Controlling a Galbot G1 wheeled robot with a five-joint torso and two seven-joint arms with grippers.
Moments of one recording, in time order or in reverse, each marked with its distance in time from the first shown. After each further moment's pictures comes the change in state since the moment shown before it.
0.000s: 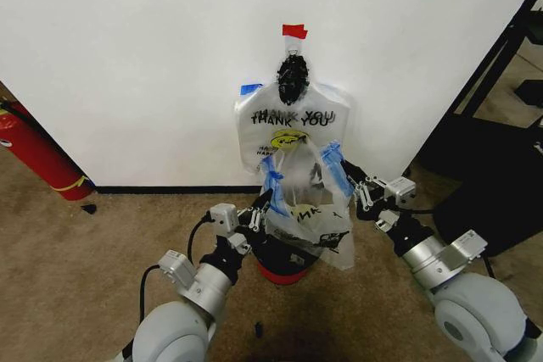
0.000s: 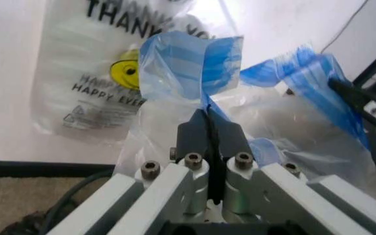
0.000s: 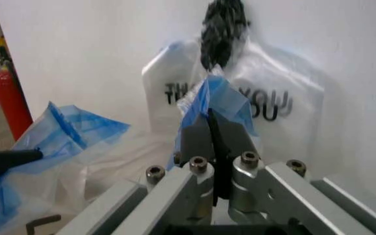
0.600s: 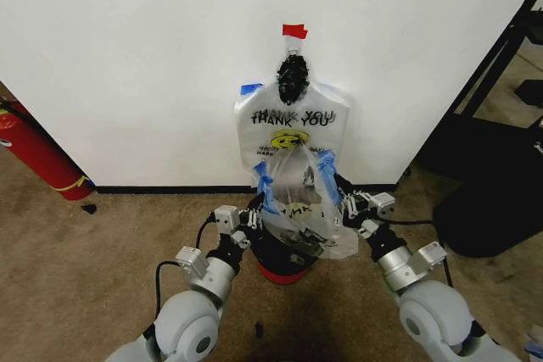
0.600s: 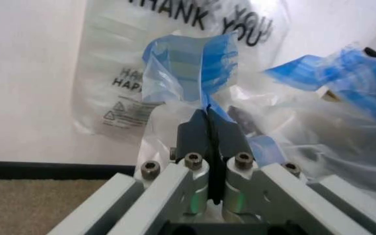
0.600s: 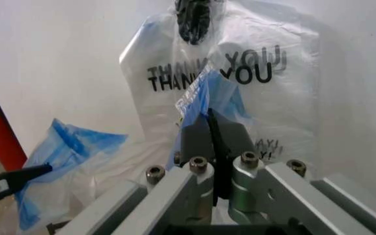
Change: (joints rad) left arm -0.076 -0.020 0.026 0.186 0.063 -0.073 0.001; right arm 0.042 0.168 -0.103 -0.164 -0.030 0.116 -0.004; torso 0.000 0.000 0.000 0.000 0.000
